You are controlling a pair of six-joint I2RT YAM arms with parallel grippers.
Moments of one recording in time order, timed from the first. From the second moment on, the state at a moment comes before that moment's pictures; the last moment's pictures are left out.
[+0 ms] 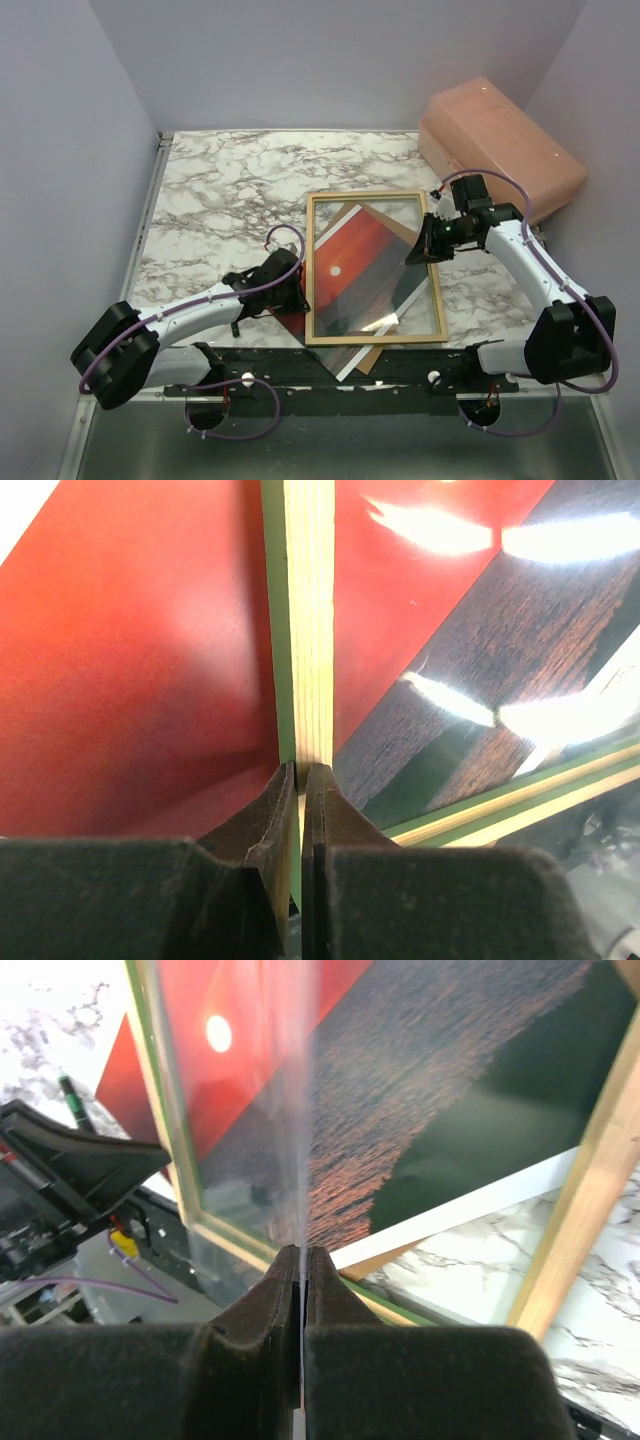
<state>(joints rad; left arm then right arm) -0.80 1.22 0.53 -0.27 0.05 -0.91 0.19 1.34 1.04 -0.86 -0.54 0.34</state>
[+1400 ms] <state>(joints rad) -0.82 1.26 0.58 -0.30 0.04 -0.89 0.19 1.35 1.05 -0.79 -0.84 0.32</state>
